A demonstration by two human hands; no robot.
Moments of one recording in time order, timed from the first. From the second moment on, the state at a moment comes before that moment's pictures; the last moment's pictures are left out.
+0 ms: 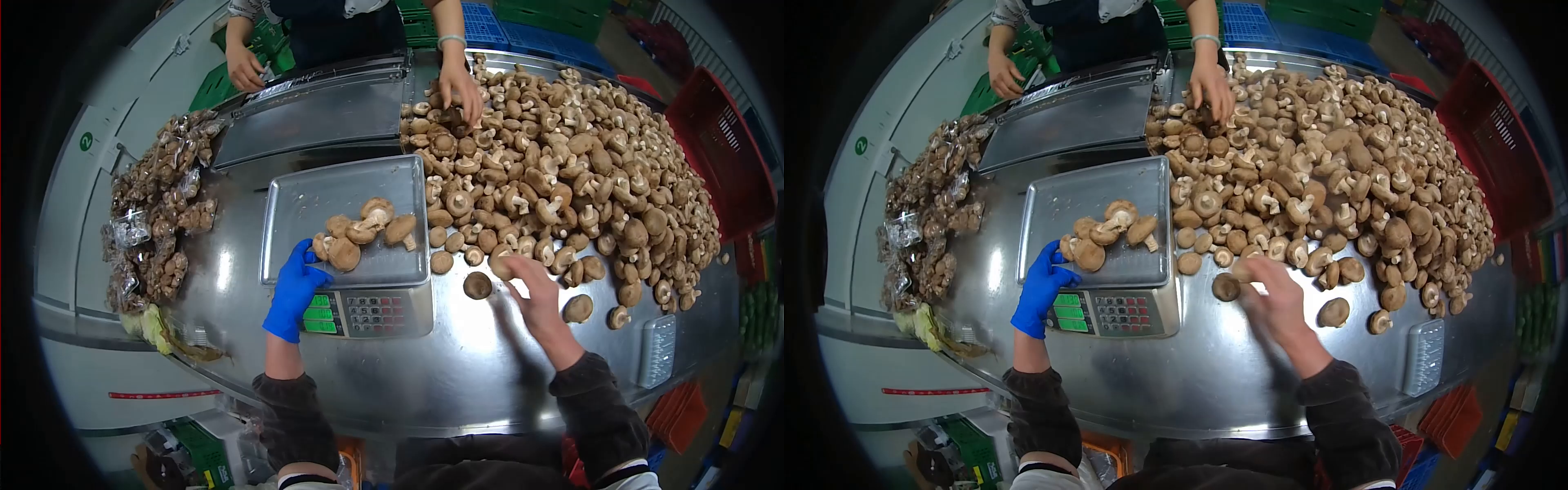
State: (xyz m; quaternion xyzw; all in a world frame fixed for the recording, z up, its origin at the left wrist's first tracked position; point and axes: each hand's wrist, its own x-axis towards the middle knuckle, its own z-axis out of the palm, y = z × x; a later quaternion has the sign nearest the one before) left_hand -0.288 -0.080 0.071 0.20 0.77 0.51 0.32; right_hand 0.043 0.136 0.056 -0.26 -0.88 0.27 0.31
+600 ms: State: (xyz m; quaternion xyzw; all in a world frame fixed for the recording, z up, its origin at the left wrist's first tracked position) left_hand -0.202 -0.125 0.063 0.18 0.70 0.68 0.12; right_hand 0.044 0.126 0.043 -0.21 -0.88 0.29 0.31
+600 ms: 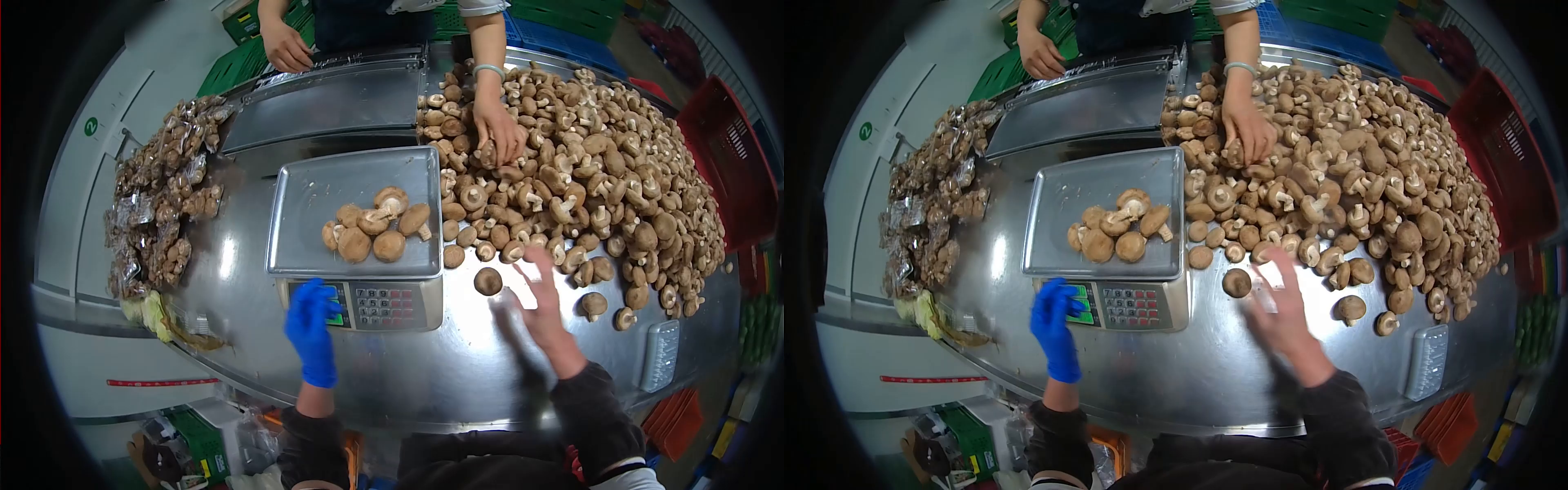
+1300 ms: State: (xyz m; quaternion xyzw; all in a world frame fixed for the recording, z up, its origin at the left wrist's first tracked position) left_hand -0.021 -0.070 0.007 0.52 0.68 0.43 0.29; right_hand 0.496 0.180 -0.005 -0.69 -0.69 0.16 0.14
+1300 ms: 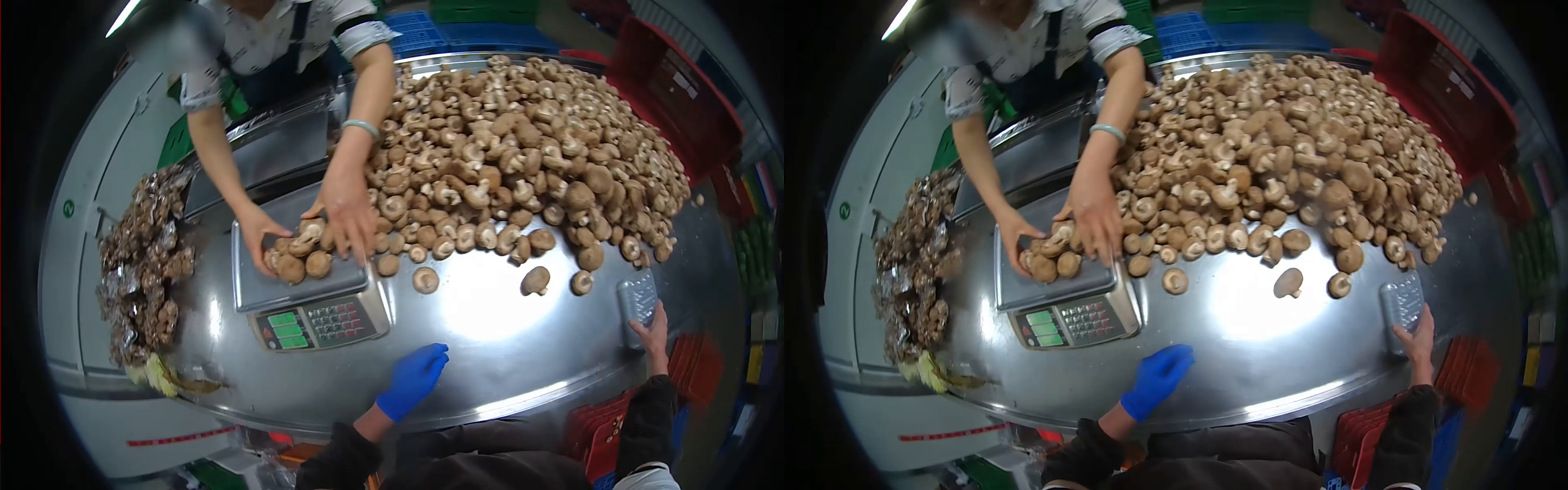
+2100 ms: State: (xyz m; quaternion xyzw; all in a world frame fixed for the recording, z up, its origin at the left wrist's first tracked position) left_hand 0.022 0.007 0.038 0.41 0.53 0.38 0.64; right_hand 0.281 0.071 0.030 -0.21 -0.36 0.91 -0.02
